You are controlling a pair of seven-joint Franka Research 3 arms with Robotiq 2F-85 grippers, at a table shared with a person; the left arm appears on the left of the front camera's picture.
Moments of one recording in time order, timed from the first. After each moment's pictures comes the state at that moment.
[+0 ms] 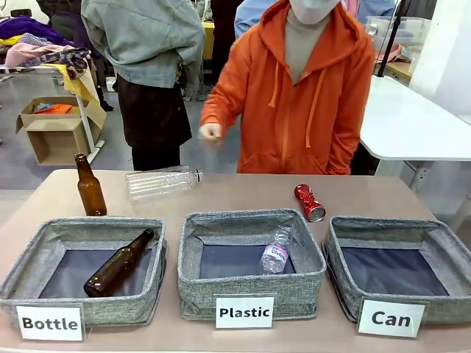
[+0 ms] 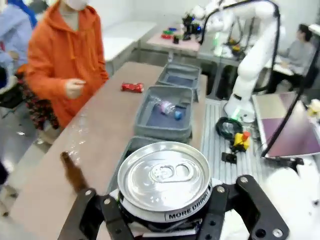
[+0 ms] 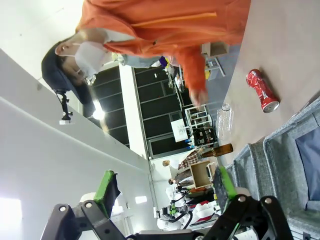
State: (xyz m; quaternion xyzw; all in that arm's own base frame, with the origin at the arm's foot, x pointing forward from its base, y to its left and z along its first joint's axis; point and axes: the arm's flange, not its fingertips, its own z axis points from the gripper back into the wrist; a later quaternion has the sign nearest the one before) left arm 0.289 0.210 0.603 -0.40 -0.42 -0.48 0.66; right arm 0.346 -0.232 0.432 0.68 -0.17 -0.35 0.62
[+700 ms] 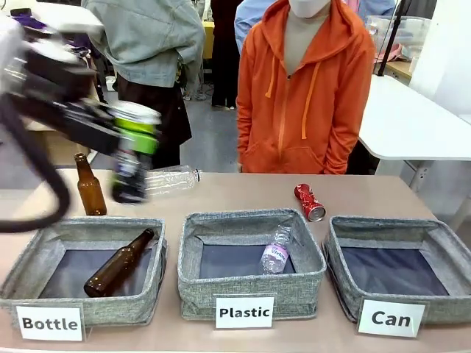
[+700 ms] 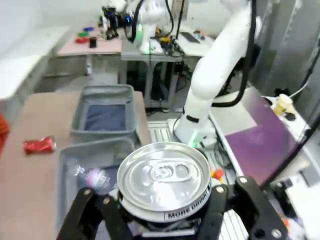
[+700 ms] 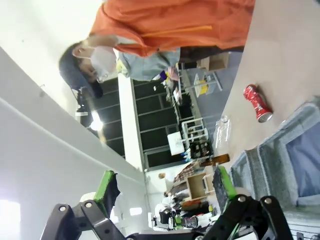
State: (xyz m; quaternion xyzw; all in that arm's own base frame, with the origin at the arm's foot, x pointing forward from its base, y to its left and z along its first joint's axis) left arm 0.340 -0.190 0.548 -0.49 -0.31 -0.59 0.56; right arm 0.309 -0.292 0.470 0.66 -0.20 -0.36 0.63
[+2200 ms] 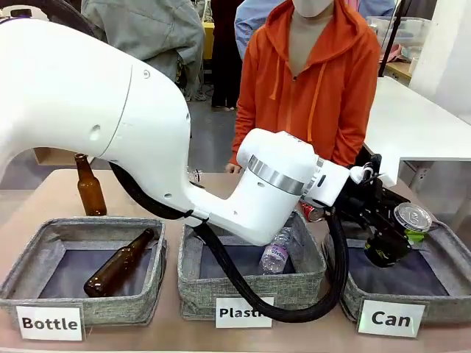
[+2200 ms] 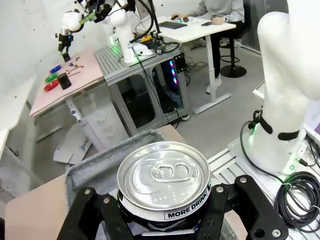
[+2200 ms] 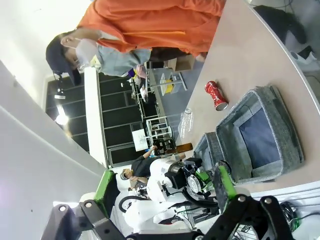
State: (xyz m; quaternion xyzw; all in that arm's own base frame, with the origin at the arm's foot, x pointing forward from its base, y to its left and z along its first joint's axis) left arm 0.382 -0.605 0.380 -0.45 -0.38 -0.71 0.39; right arm 0.223 -0.381 0.514 0.59 -0.20 -0.34 0.70
